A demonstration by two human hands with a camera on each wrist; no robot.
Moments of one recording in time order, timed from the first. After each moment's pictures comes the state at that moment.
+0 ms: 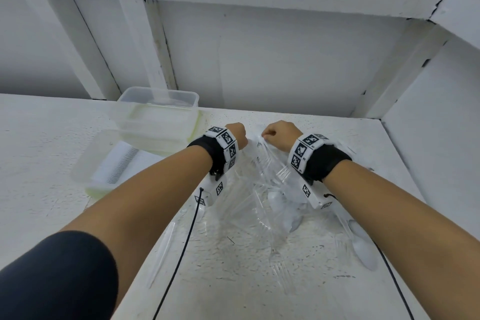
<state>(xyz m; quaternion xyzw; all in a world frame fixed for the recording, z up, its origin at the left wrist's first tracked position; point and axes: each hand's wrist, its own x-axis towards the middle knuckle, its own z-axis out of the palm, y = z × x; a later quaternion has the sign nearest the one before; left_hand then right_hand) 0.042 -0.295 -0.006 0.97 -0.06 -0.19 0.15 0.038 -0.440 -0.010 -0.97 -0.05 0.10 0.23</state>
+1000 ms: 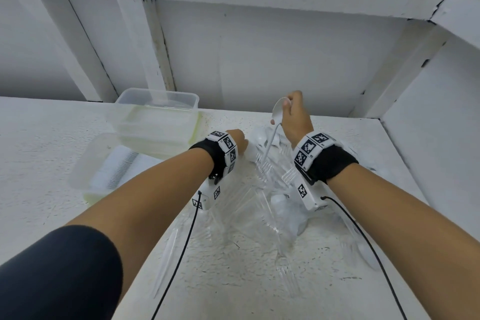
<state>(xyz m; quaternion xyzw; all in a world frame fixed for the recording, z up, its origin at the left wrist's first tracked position) 0.062 -0.290 -0.036 0.96 -0.09 -0.24 0.08 0.033 -0.432 0.009 -0.88 0.05 -0.12 0.47</state>
